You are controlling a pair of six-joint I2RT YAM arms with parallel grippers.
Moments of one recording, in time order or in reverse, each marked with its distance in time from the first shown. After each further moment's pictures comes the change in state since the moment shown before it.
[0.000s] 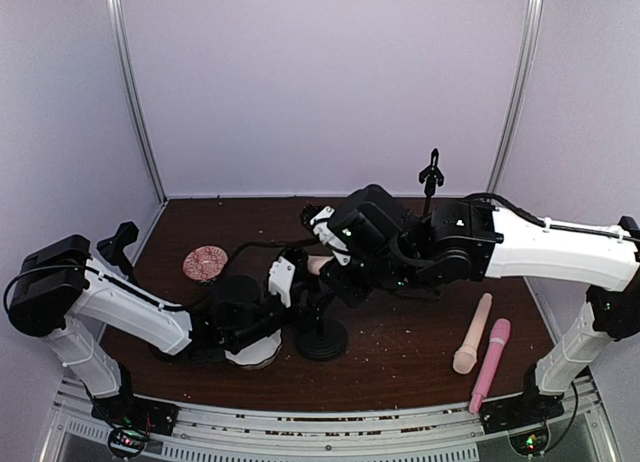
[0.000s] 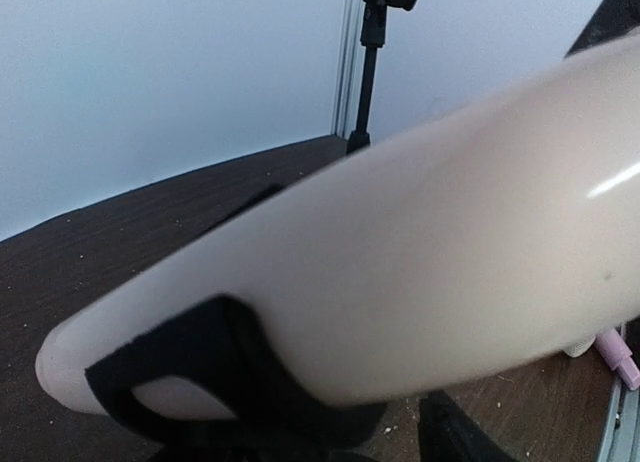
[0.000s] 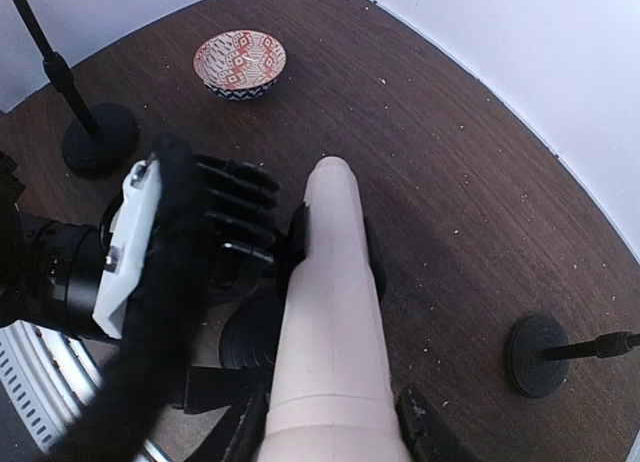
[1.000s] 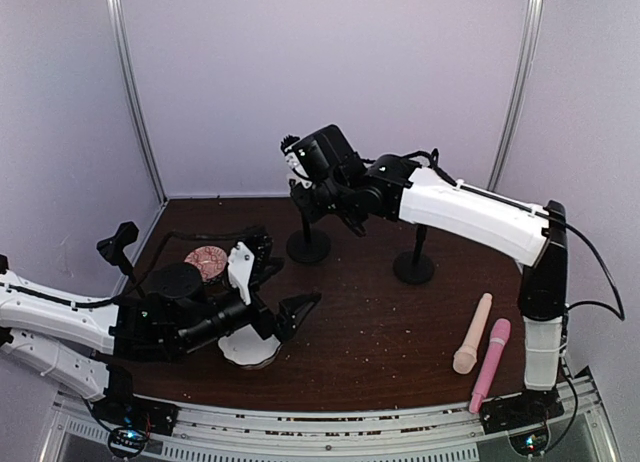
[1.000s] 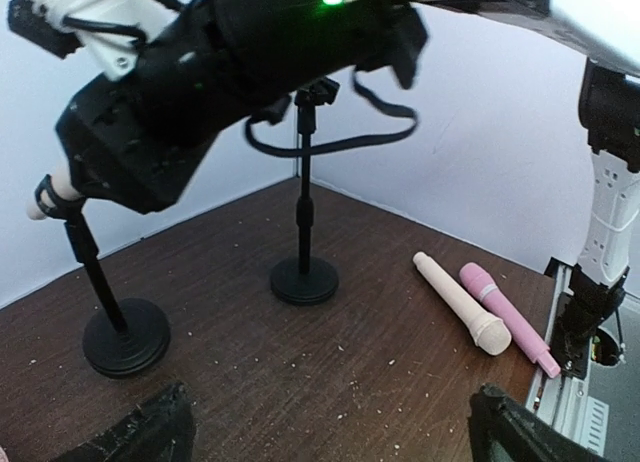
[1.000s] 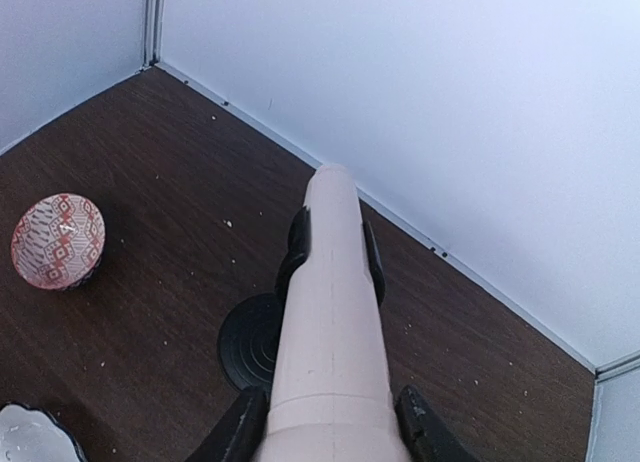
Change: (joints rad) left arm -0.139 -0.462 0.004 -0.397 -0.080 0.059; right arm -0.243 0.399 0.480 0.158 0.148 -0.232
